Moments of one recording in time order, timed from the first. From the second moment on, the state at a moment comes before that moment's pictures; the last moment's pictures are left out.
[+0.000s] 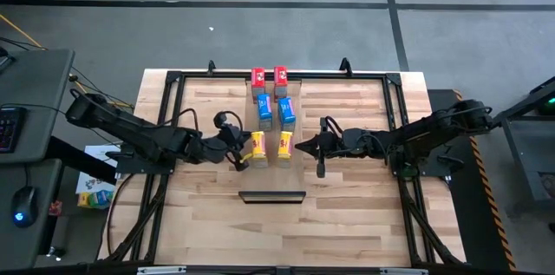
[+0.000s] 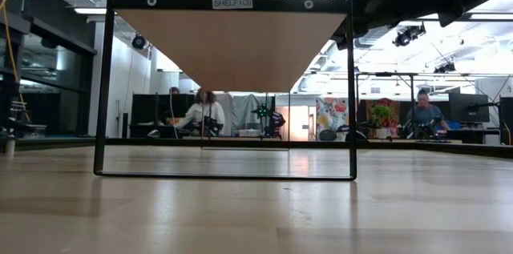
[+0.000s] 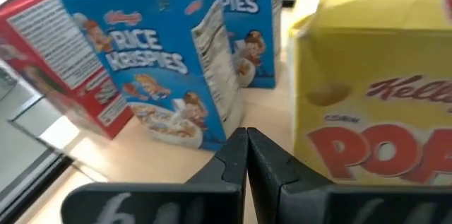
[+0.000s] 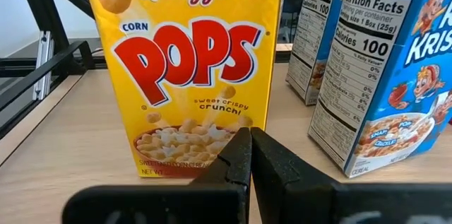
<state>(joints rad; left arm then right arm) -0.28 1.21 0.80 -0.17 -0.76 -0.23 0.12 1.37 0.54 0.66 0.21 0.02</state>
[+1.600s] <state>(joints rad) -0.30 0.61 0.01 0.64 -0.50 -0.15 0.12 0.09 0.28 -0.26 0.32 0.16</state>
